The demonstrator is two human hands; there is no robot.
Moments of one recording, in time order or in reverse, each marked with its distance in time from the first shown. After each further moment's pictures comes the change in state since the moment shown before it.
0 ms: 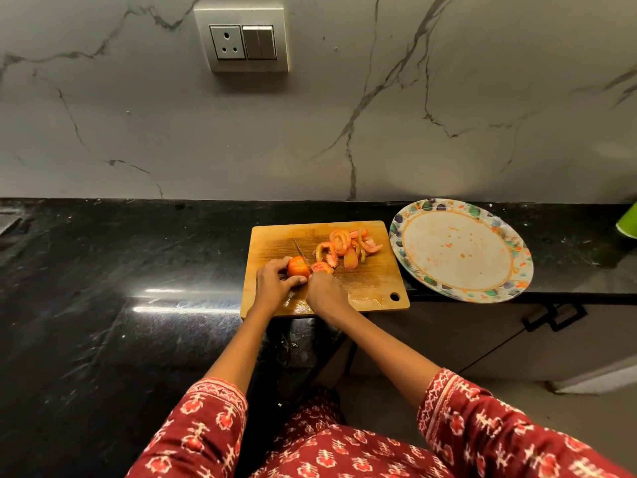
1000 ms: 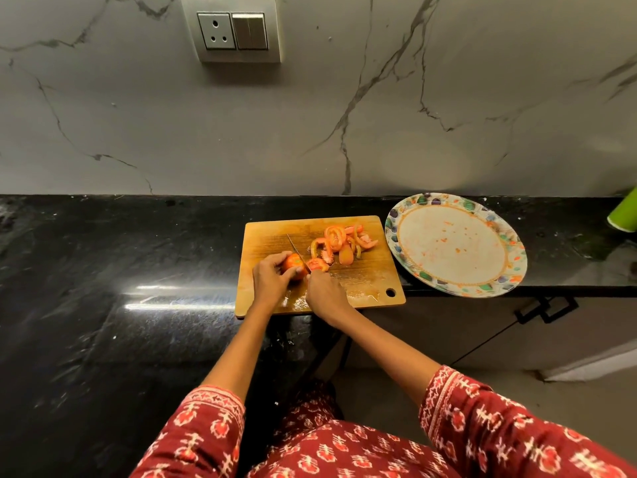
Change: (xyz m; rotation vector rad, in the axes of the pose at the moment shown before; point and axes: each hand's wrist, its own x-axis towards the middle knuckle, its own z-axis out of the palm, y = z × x) left_hand -0.001 0.008 0.006 -0.067 0.083 0.043; right_hand 0.010 0.016 0.012 0.030 -0.005 -0.018
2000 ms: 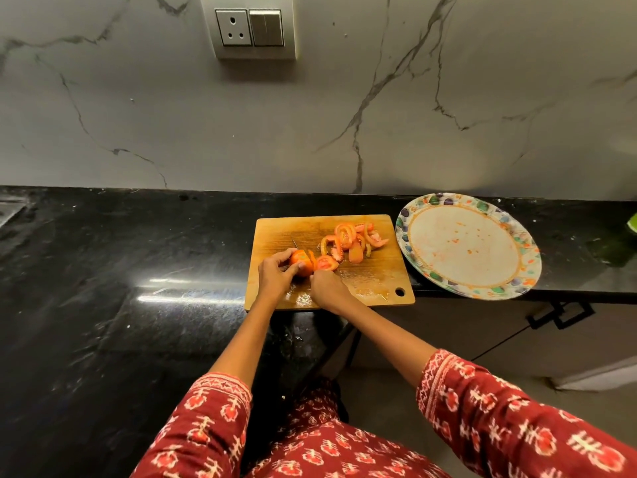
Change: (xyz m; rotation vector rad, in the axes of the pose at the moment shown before) left_hand 0.006 -0.016 -0.004 -0.100 -0.031 -0.048; right_hand 0.016 -0.002 0.008 -0.032 -0.163 -0.010
